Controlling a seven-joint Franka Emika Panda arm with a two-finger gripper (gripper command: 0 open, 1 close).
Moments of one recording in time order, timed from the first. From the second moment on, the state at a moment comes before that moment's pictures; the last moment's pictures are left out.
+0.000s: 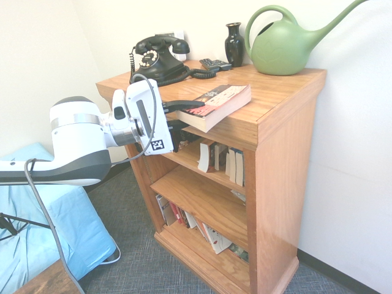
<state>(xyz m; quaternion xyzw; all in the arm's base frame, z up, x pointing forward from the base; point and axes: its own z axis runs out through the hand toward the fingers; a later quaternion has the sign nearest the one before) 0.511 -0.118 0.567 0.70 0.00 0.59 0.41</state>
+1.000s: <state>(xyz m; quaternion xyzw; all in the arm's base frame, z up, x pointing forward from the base) 0.341 -0.072 0.589 0.77 -0.18 0.59 0.14</state>
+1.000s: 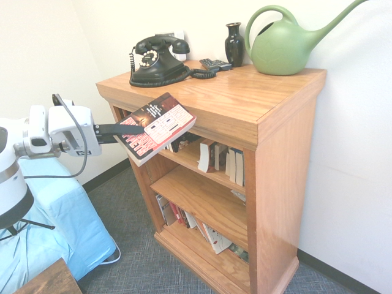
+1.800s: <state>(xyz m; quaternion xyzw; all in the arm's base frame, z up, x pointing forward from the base) 0.381 -0.001 0.496 0.85 -0.18 0.50 0.06</state>
